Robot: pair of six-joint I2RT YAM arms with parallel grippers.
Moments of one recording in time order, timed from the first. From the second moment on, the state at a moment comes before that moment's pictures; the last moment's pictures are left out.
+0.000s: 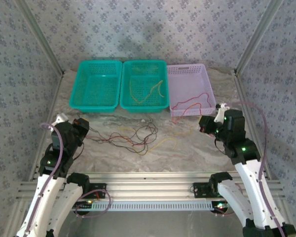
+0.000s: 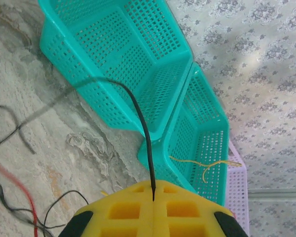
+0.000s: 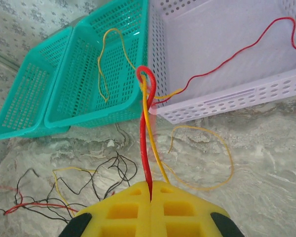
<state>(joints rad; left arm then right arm) -0.23 0.52 0.69 -0.58 -0.11 -1.07 0.17 0.67 0.83 -0.67 -0.23 0.48</state>
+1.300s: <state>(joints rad) -0.87 0.90 0.62 0.09 0.19 -0.71 0.46 0.79 1.05 -0.21 -0.55 0.72</state>
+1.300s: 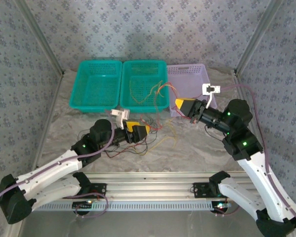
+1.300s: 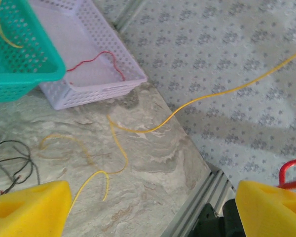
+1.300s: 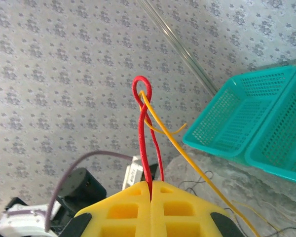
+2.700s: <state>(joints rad) -1.04 1.19 0.76 0.22 -0.03 -0.27 0.68 0.96 1.19 -0.05 -0.56 1.01</state>
